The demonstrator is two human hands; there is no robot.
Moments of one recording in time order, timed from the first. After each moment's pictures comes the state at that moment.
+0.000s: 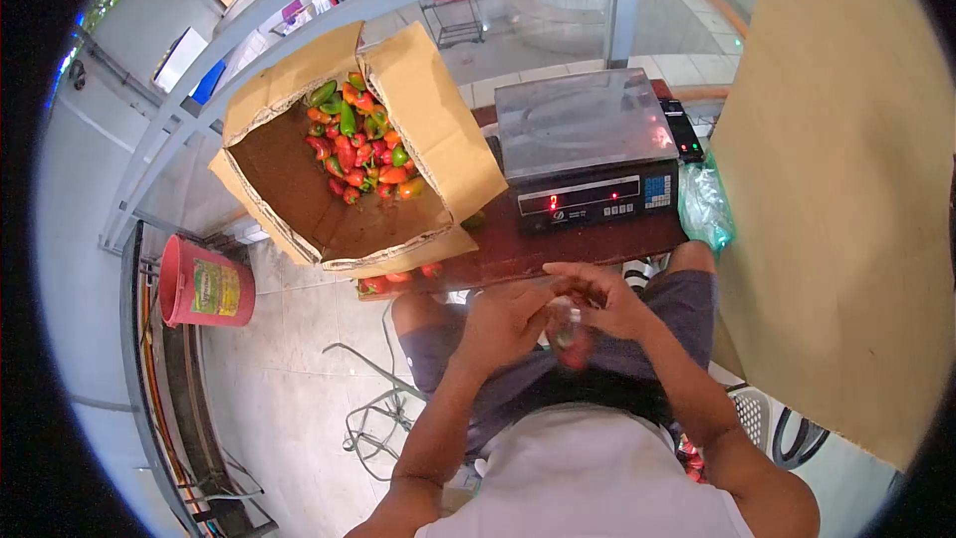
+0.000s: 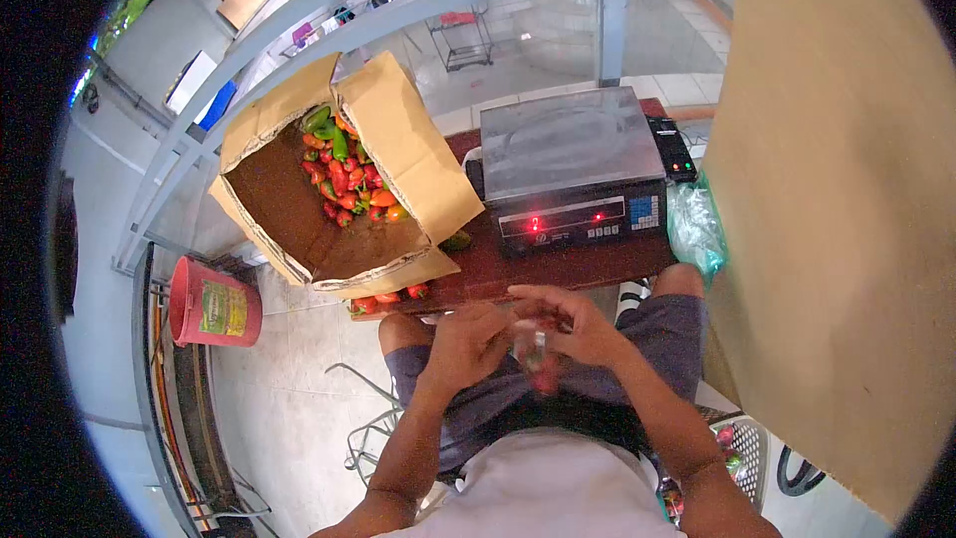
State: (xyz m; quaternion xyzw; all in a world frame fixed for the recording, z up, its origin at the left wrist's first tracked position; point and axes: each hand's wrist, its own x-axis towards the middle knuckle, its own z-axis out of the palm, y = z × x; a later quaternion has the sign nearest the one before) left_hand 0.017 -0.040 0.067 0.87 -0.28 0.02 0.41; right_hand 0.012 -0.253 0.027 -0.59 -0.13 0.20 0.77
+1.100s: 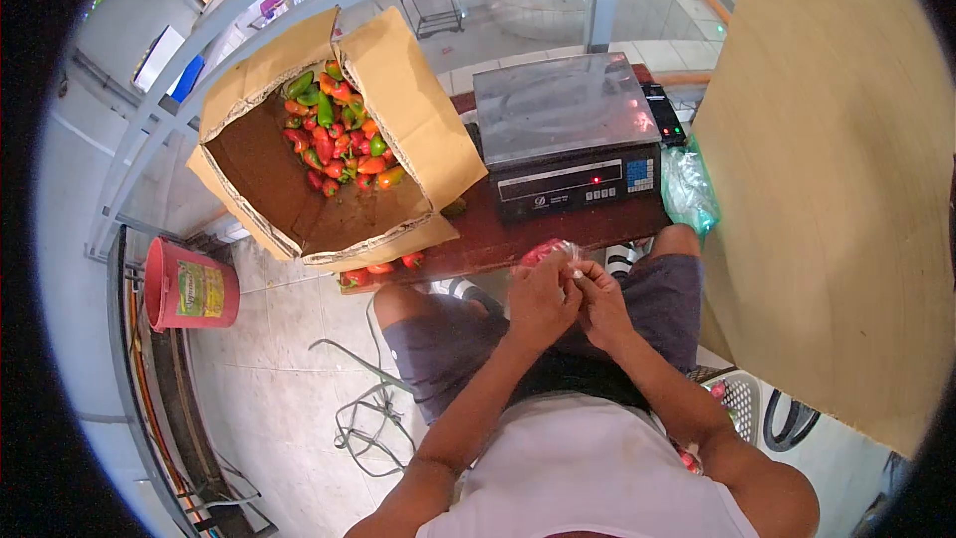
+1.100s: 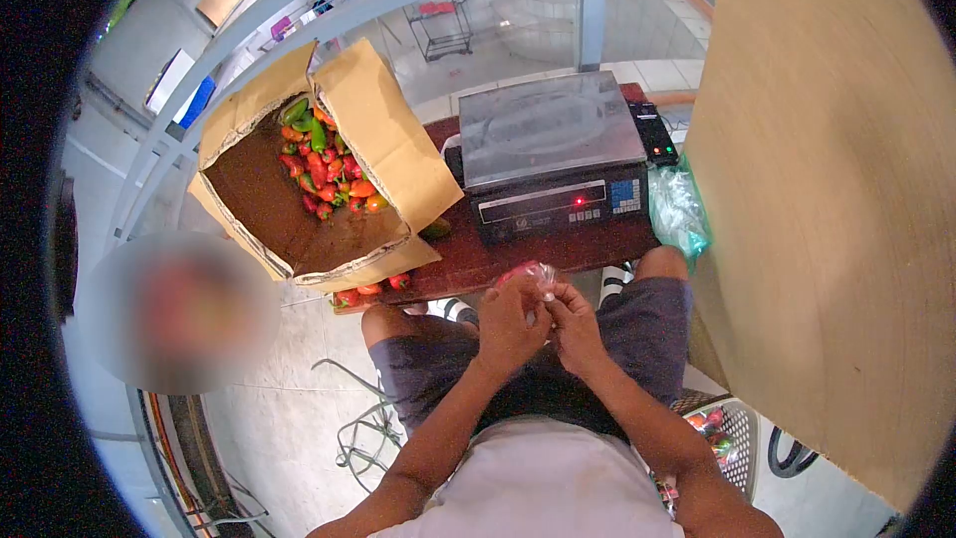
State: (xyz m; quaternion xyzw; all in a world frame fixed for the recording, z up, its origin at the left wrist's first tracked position) left_hand 0.008 -0.109 0.015 0.89 -0.15 0.04 0.43; right_hand -0.021 -0.239 -0.042 -0.39 0.19 0.11 0.89
